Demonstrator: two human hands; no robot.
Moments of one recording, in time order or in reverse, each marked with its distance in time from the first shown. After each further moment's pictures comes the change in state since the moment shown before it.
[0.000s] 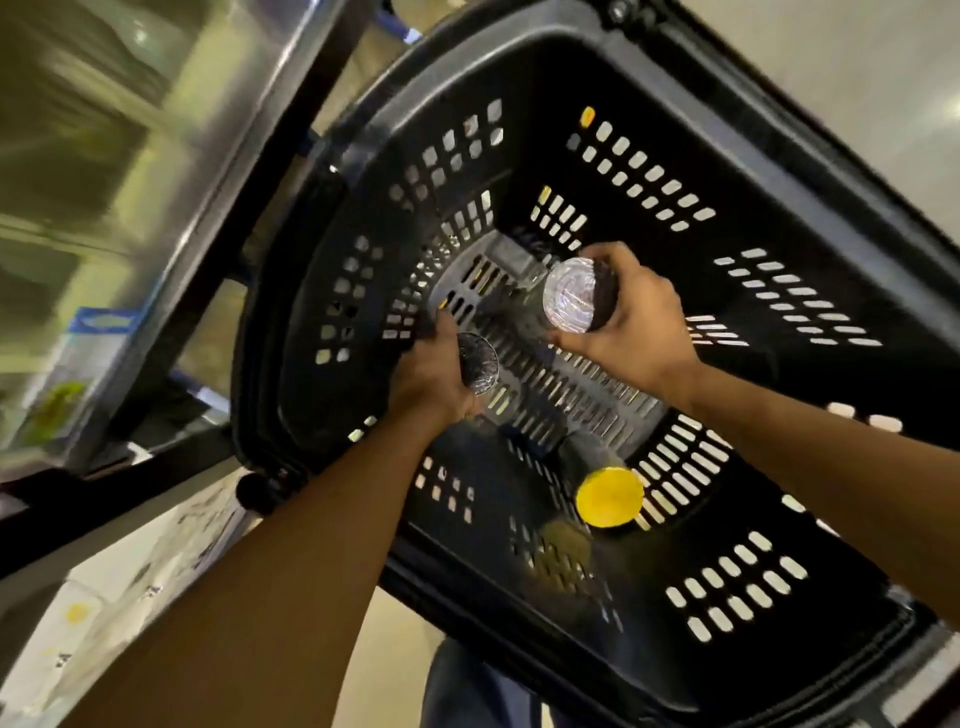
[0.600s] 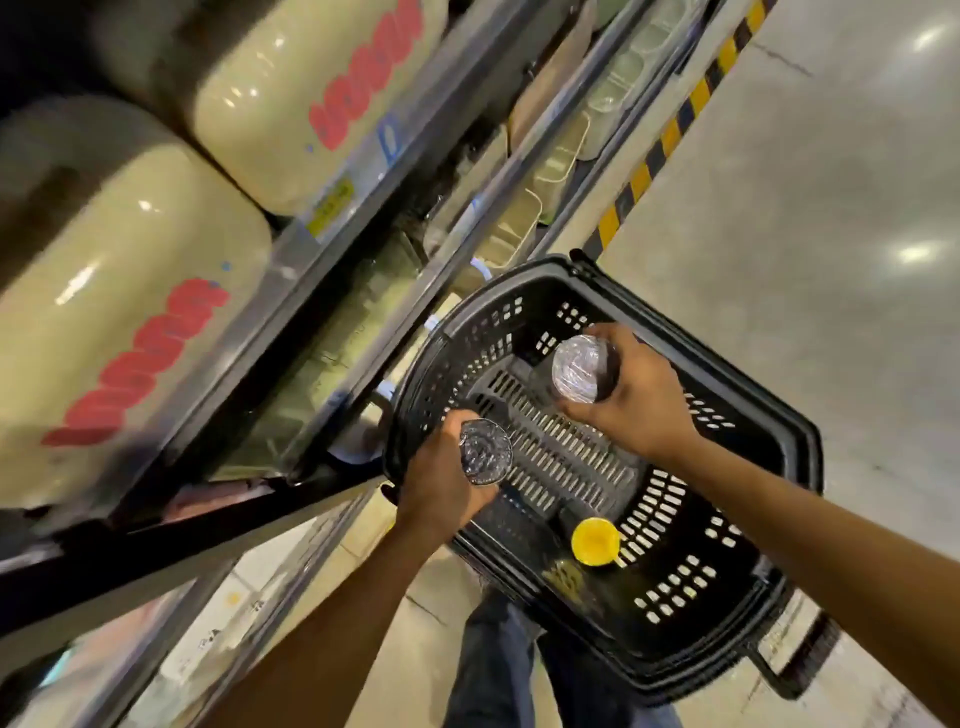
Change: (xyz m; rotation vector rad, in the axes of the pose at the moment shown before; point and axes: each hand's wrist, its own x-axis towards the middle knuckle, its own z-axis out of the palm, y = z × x) left_hand -0.175 -0.015 -0.094 -0.422 0.200 0.187; right_hand -0.089 -0.150 -0.114 -0.049 0.113 -0.143
